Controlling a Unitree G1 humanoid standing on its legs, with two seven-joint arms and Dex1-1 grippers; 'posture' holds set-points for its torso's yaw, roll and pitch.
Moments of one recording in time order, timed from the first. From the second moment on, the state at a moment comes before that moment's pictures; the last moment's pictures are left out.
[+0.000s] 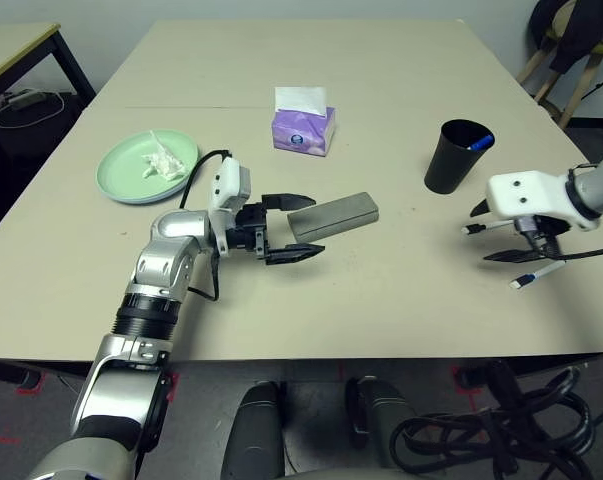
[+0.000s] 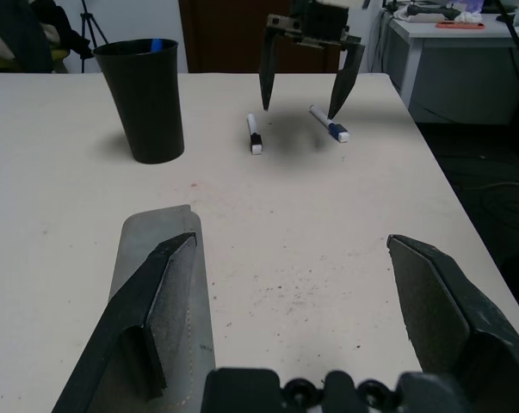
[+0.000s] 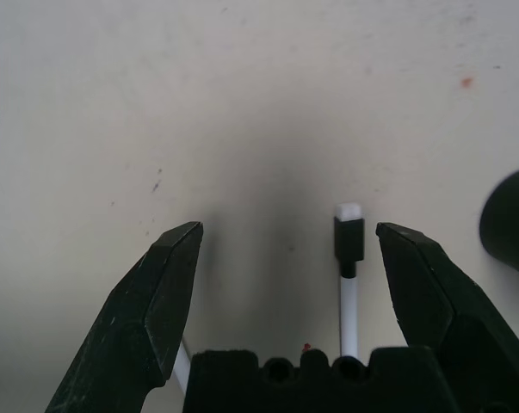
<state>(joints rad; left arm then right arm) -0.57 0.44 -0.06 0.25 -0.34 0.13 -1.34 -0.85 -1.00 0.38 0.59 -0.18 -0.37 1.52</state>
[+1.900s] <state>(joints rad) -0.54 0.42 -0.09 0.18 -0.38 0.11 -1.23 -0.88 -1.02 0.48 0.78 -0.26 -0.63 1.61</state>
